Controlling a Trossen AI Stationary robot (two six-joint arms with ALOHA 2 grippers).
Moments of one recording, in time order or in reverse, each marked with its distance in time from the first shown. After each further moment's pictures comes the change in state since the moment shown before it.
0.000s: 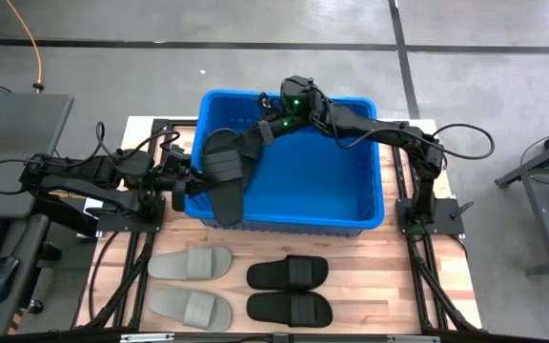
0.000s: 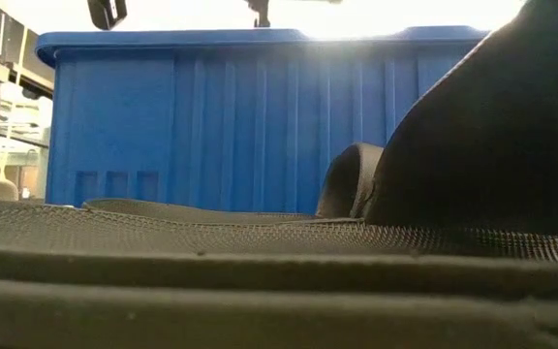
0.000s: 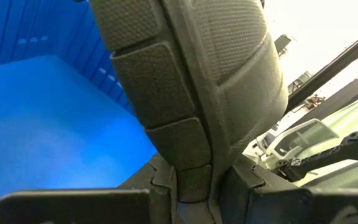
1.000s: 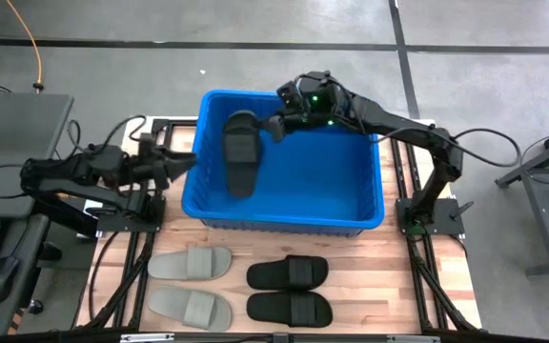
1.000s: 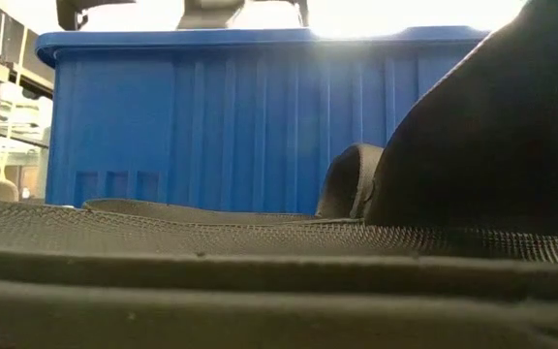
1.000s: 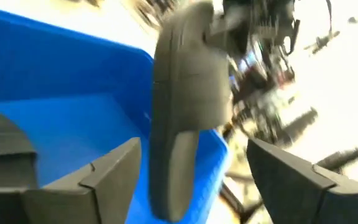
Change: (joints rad) left arm 0.000 -0.201 0.000 -0.138 -0.293 -0.135; right arm 0.011 -0.155 0.002 -0.356 0.428 -0.224
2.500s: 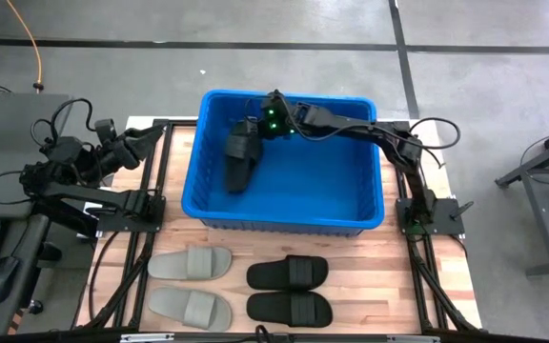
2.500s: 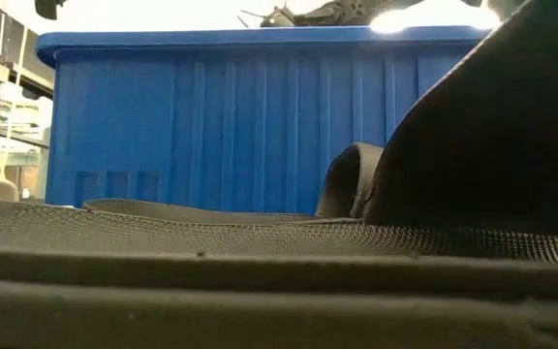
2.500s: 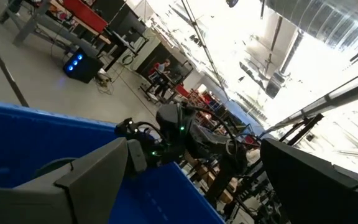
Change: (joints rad) left arm 0.000 -0.202 0.000 0.101 -0.211 0.172; right arm -0.091 0.352 0.000 0.013 0.158 0.404
